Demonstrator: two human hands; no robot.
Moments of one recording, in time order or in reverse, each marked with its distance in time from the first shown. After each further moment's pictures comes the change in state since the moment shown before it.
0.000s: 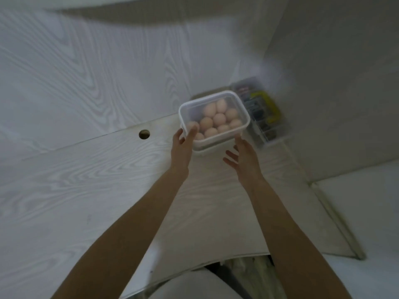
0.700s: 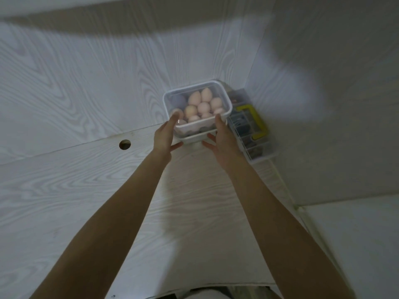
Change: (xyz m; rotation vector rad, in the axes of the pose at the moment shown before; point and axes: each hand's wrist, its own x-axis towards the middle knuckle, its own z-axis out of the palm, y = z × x) left_hand 0.053 0.036 0.043 0.021 0.062 0.004; right_hand 0.066 -0.057 0.023 0.032 -0.313 -0.060
